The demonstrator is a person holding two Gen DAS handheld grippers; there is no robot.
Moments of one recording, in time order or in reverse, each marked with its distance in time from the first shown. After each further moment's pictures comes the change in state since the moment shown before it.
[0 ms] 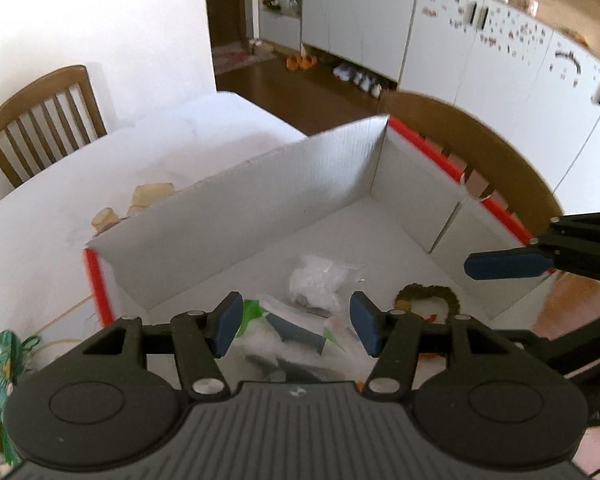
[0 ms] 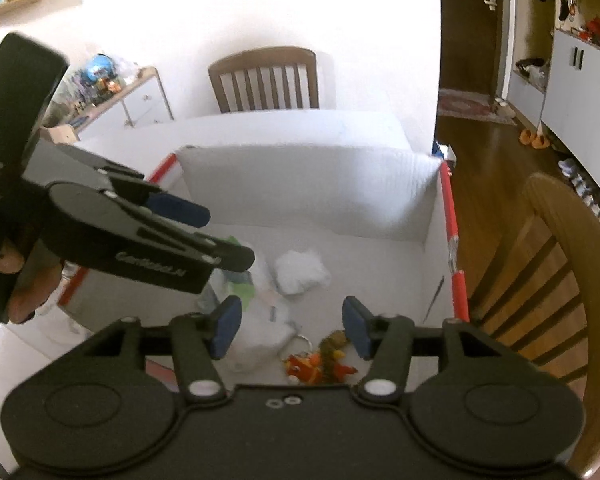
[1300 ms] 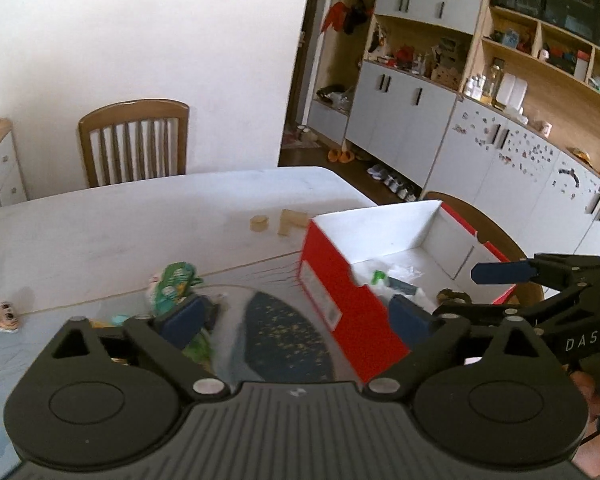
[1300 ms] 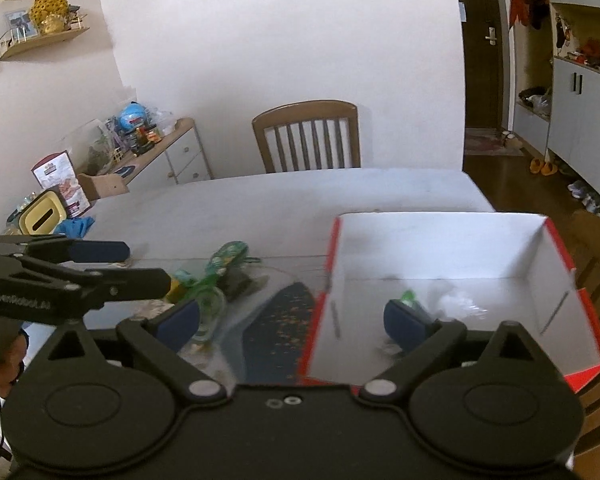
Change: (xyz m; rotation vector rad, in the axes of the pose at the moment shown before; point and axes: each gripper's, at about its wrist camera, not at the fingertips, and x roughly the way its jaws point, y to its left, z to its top) left arm -0.181 0.150 -0.129 -0.203 -0.288 0.007; right arm -0.022 0.181 0.019 0.056 -0.140 0.010
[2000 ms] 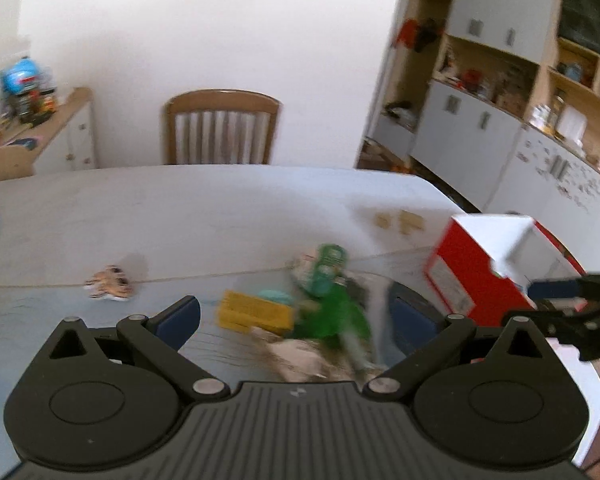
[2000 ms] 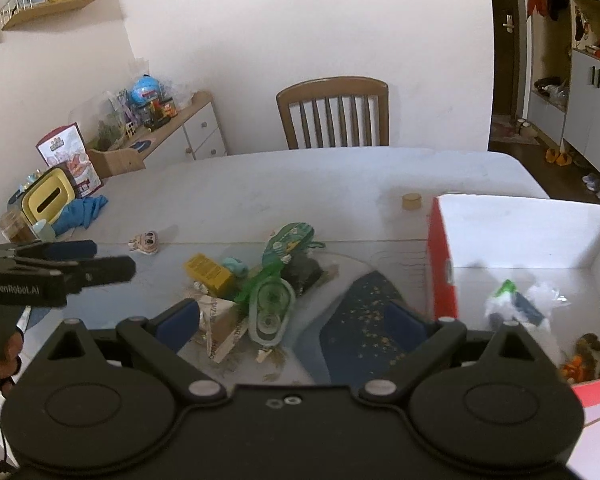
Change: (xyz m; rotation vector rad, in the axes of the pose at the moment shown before) left arm -0.025 0.142 -0.032 -0.131 -0.040 0.148; right arm 0.067 0.087 0.000 -0.016 0.067 -0.003
